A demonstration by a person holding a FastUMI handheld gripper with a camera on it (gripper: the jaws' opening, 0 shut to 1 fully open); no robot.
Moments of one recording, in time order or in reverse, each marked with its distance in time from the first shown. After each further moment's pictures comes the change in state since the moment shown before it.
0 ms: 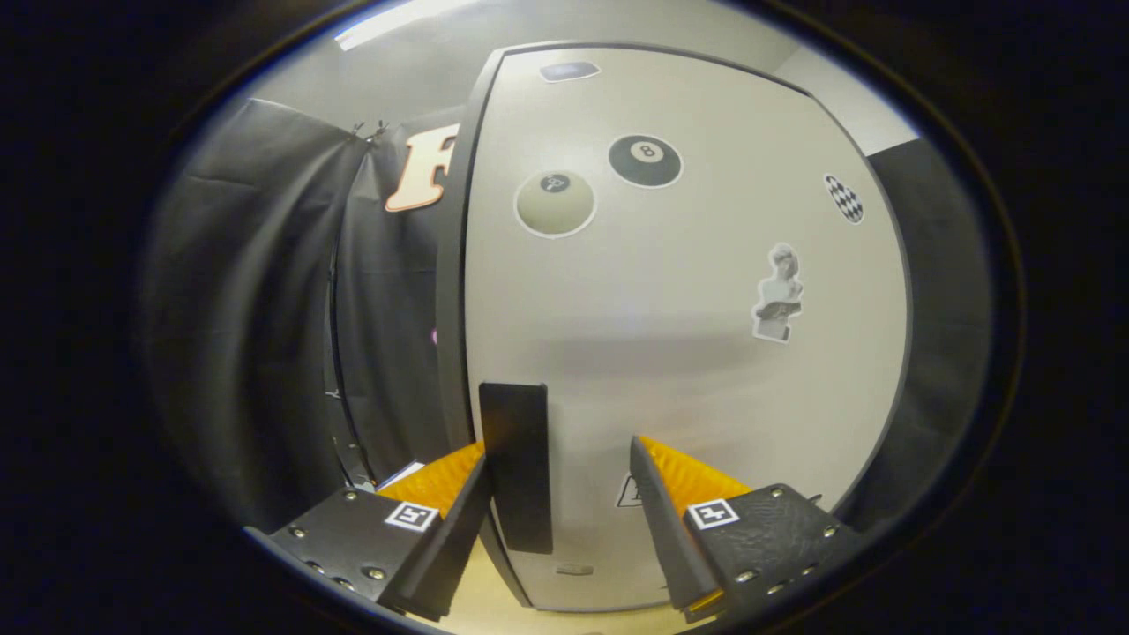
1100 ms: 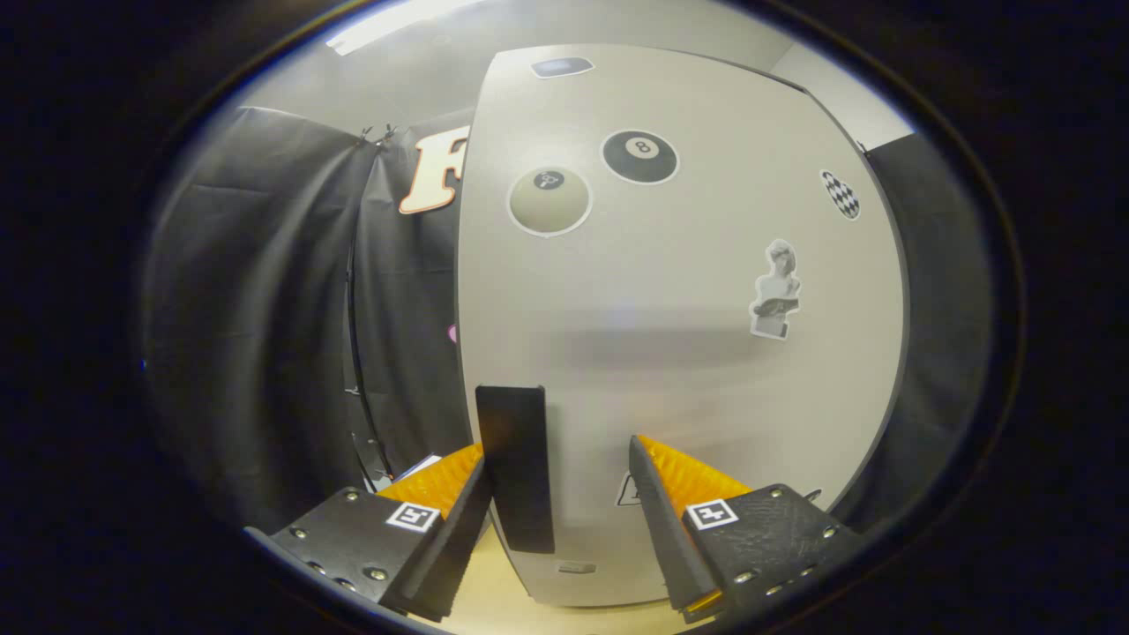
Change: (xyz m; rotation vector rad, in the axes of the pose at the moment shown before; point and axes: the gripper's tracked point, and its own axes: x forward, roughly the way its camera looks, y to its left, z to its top) arm -0.011 -0.004 -0.001 0.025 0.027 0.040
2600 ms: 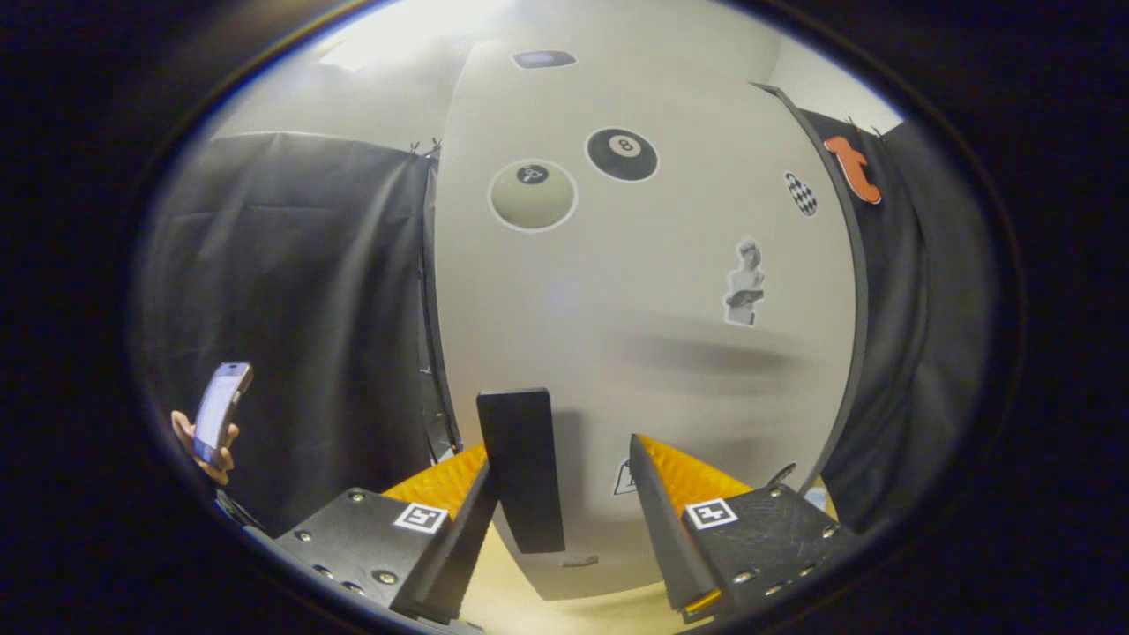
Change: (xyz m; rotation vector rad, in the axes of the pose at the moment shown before) arm -0.115 -0.029 0.001 0.015 0.057 0.213
